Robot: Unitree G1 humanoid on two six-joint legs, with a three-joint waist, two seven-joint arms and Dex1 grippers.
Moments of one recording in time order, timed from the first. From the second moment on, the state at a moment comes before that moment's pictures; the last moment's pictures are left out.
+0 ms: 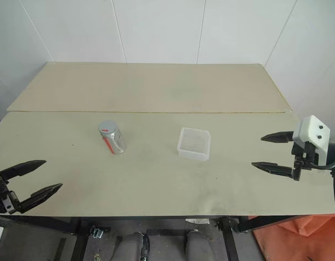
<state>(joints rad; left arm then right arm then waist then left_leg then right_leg) 0.43 0.78 0.78 -0.44 -0.65 0.33 -1.08 -0.13 -1.12 -0.39 -0.05 0.45 0.27 1.31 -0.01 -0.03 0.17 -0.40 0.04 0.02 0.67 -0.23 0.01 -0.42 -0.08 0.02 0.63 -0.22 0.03</state>
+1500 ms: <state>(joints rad) -0.24 0.31 0.16 0.22 -0.13 -0.21 -0.48 -0.07 -1.05 -0.39 -0.15 0.45 0.28 1.20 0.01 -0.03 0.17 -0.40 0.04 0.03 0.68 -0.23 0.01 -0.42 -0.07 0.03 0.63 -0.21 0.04</state>
